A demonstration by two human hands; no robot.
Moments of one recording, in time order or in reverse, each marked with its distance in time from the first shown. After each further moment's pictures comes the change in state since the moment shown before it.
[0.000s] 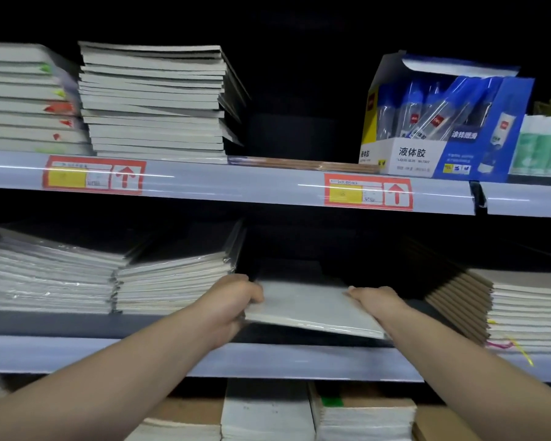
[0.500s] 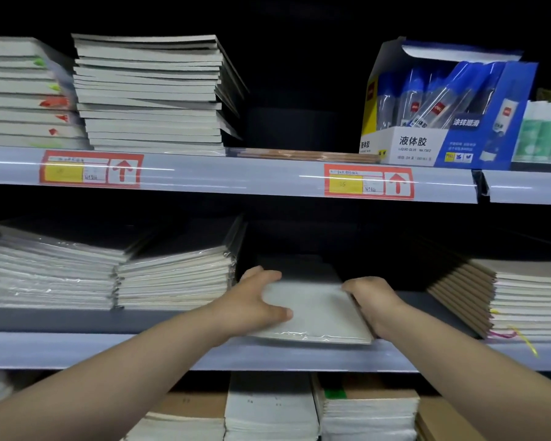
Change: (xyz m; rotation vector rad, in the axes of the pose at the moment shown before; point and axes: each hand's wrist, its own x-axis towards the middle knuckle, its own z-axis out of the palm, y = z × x) left_hand 0.000 -0.009 0.001 0.809 -0.193 0.349; right_hand 0.002 0.007 0.012 0.050 -0.090 -0.031
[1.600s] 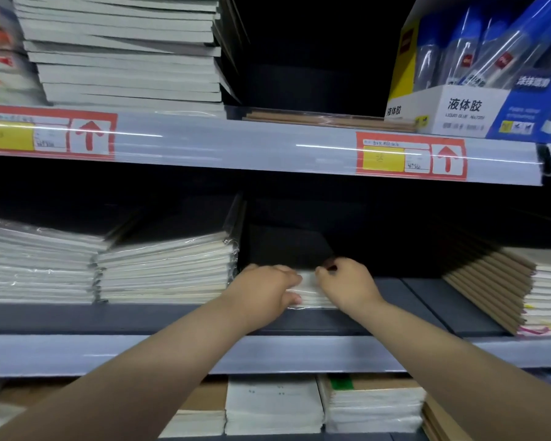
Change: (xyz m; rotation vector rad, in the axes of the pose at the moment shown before) left_hand 0.055 -0.024 0.013 0.778 -0.033 0.375; right_hand 0.034 0.006 0.053 -0.603 0.088 -0.377
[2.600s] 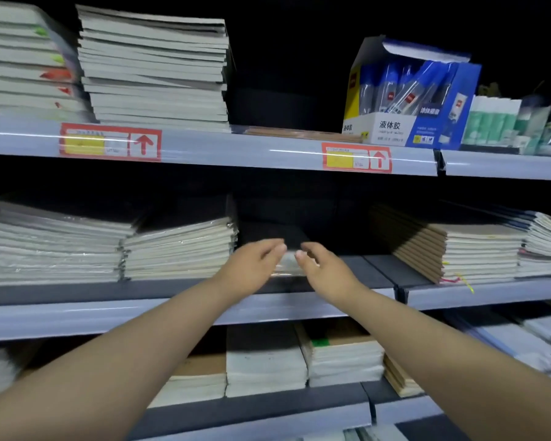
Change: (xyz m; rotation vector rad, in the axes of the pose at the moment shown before) left_hand -0.050 0.018 -0.026 -0.688 0.243 -0.156; right_hand -0.090 -0.029 -0.027 0.170 -0.063 -0.103
